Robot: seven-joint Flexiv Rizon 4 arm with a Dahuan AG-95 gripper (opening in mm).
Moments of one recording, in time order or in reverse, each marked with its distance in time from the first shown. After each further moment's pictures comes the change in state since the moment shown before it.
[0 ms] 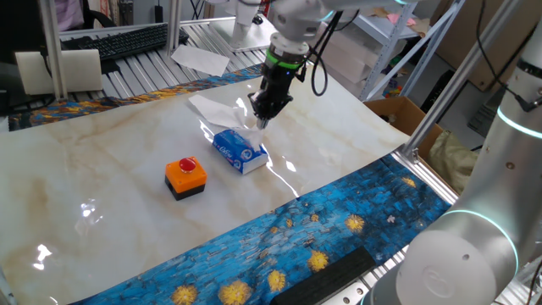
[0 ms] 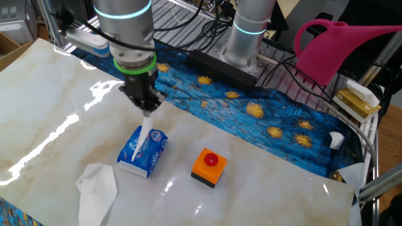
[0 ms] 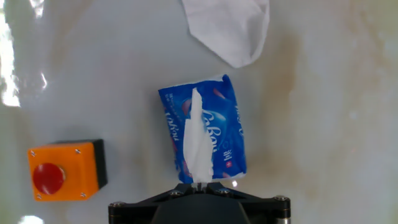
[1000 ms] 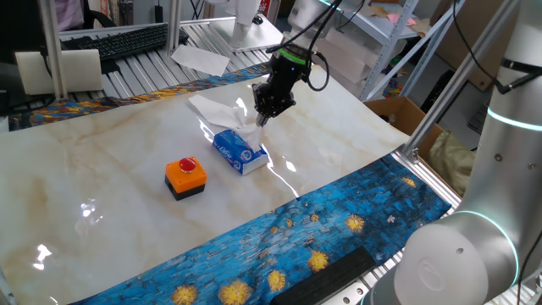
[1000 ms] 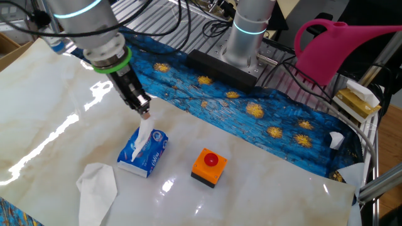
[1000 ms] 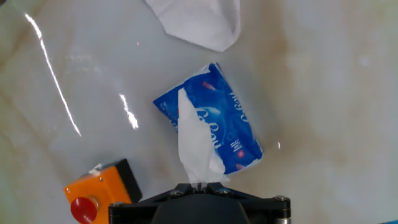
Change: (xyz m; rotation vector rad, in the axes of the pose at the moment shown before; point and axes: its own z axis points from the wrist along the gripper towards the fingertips) arm -0.019 -0.014 0.004 -0.158 0.068 0.264
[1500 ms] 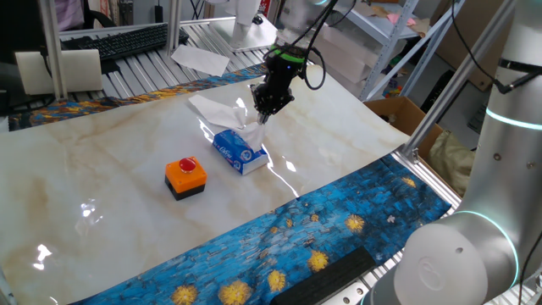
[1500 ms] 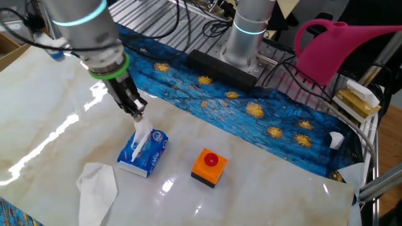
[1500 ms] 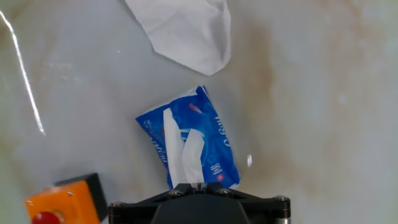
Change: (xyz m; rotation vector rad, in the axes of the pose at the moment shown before) arm -0.010 -0.007 0.001 0.156 -0.049 -0.128
